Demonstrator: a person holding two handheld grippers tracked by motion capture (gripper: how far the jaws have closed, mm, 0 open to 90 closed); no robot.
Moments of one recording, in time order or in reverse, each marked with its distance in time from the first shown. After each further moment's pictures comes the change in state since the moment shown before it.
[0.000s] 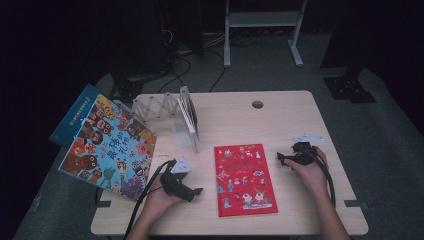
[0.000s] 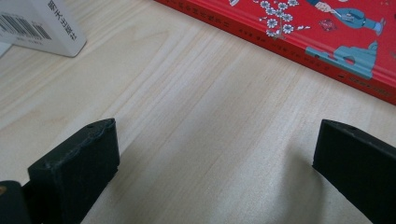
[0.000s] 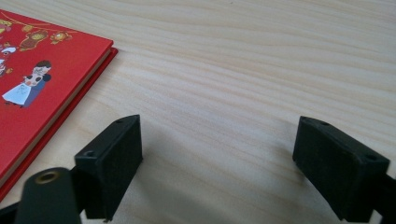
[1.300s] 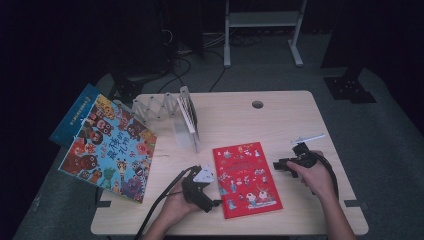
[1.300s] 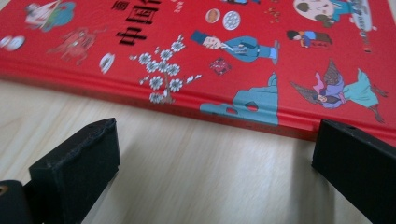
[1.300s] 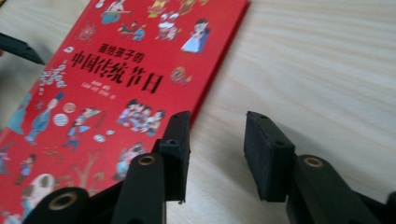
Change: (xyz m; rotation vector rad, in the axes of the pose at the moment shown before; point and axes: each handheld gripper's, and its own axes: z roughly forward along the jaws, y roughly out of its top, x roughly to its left) left arm -0.047 0.032 0.033 0.006 -0.177 0.187; right arm 0.017 0.010 -0.031 0.194 0.393 0.067
